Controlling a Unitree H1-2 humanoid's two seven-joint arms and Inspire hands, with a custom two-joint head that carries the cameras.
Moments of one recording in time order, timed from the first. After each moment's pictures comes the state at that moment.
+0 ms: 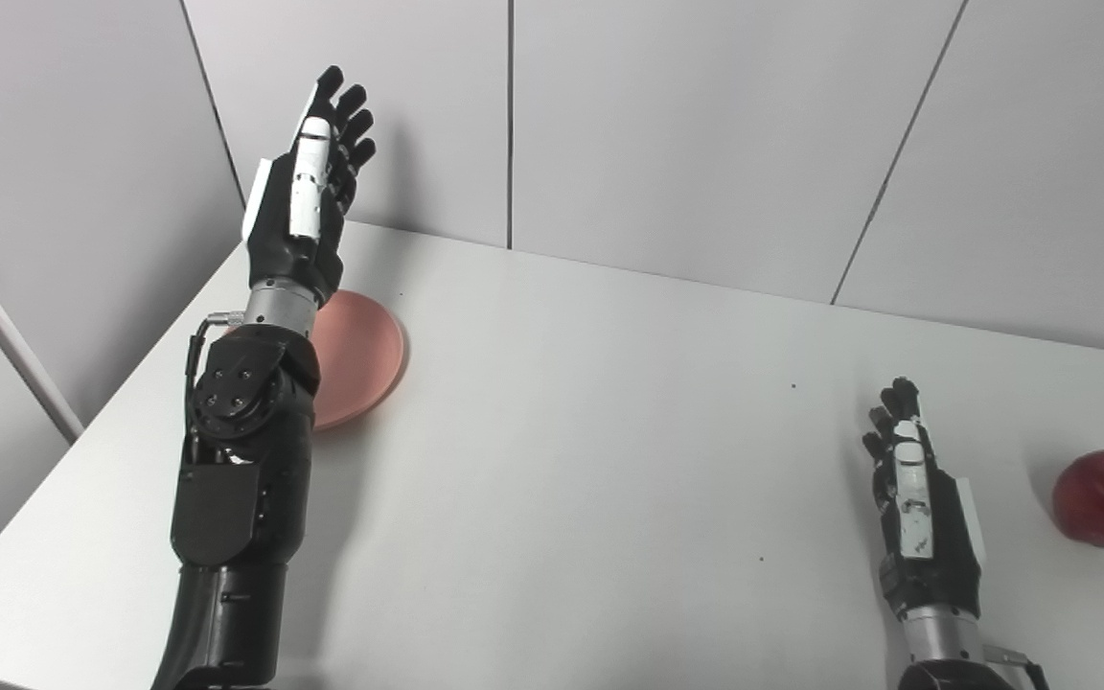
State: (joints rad) left arm -0.49 0.21 0.31 -0.05 -0.21 0.17 -0.02; right arm -0.16 -0.04 -0.01 0.07 0.09 -0.08 0.03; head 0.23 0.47
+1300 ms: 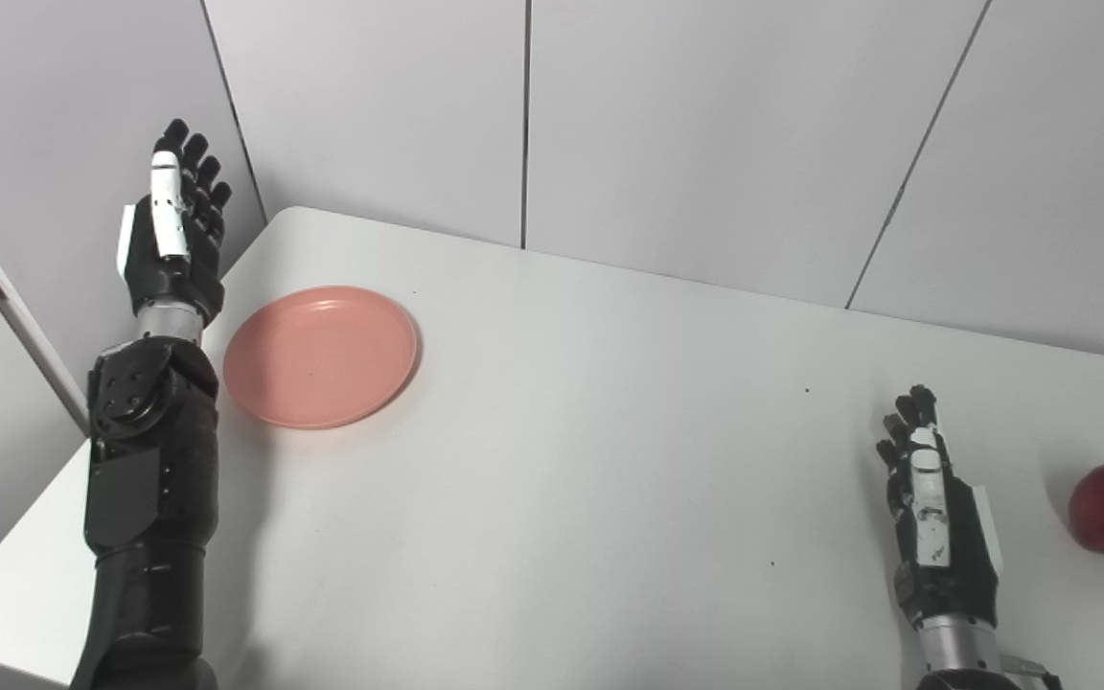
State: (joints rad) left arm -0.47 0.34 0.50 0.24 -0.37 0.09 0.00; right arm -0.15 -0.05 -0.02 0.06 0.09 -0.07 0.05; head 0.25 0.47
